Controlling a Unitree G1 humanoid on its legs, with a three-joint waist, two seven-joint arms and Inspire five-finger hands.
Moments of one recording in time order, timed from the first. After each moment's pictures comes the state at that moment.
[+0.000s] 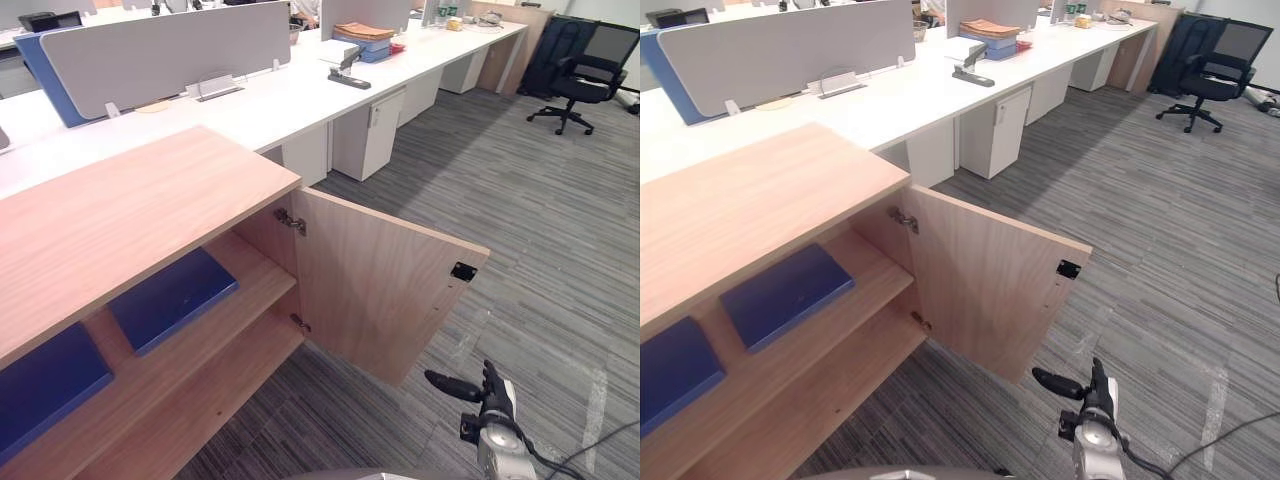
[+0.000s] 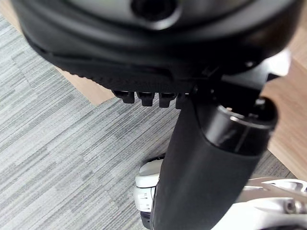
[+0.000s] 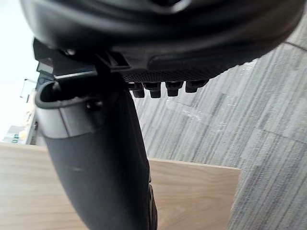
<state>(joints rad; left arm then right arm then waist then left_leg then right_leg) 0.33 0.10 0.17 1.14 0.05 0.07 0.14 0.00 -0.12 -0.29 0.70 -0.04 -0.01 -0.20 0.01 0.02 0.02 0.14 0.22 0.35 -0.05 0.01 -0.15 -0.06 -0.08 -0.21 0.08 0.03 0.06</state>
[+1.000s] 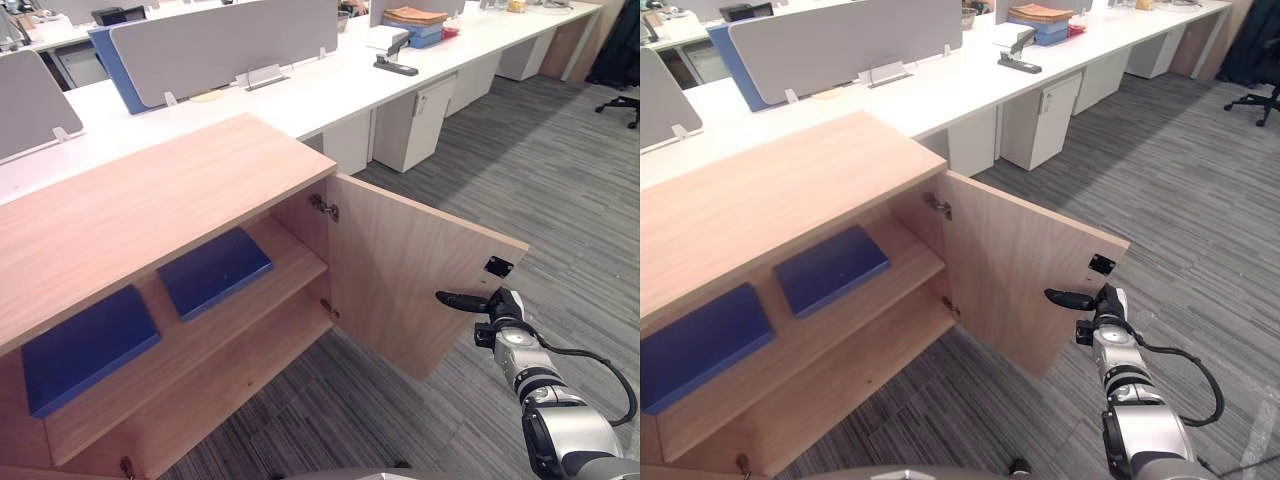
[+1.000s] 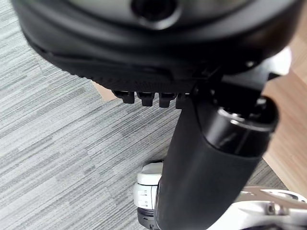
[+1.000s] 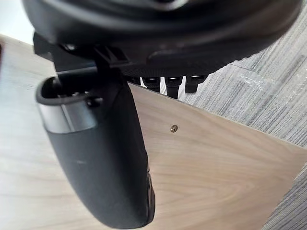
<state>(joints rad) 0.29 0.09 0.17 1.14 0.05 0.04 0.12 -0.48 -0.43 0.06 1.09 0.20 -0.01 -0.11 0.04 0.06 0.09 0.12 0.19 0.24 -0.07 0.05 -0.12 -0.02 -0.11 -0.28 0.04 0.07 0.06</state>
